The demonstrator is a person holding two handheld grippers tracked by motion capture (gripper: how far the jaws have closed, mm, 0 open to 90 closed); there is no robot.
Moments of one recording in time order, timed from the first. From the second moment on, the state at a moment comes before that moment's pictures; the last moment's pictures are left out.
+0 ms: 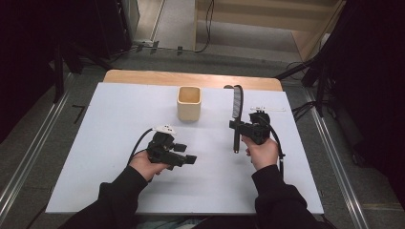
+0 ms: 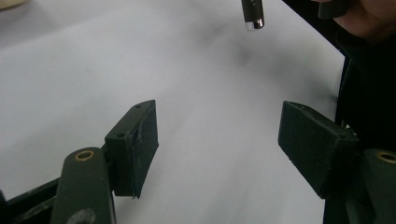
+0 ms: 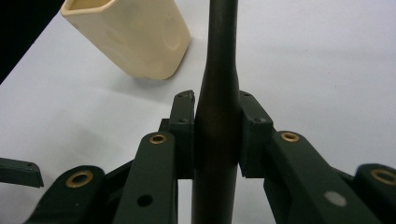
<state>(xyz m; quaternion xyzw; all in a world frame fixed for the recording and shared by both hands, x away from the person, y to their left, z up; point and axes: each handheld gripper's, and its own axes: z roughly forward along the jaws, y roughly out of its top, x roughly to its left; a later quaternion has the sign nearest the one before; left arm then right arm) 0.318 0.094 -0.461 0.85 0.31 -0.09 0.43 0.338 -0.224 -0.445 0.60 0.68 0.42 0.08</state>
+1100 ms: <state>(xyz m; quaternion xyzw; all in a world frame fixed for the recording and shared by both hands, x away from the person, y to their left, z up) 0.310 0.145 -0.459 0.83 0.35 -0.05 0.42 0.347 -0.210 -0.440 0.58 0.69 0.43 0.08</state>
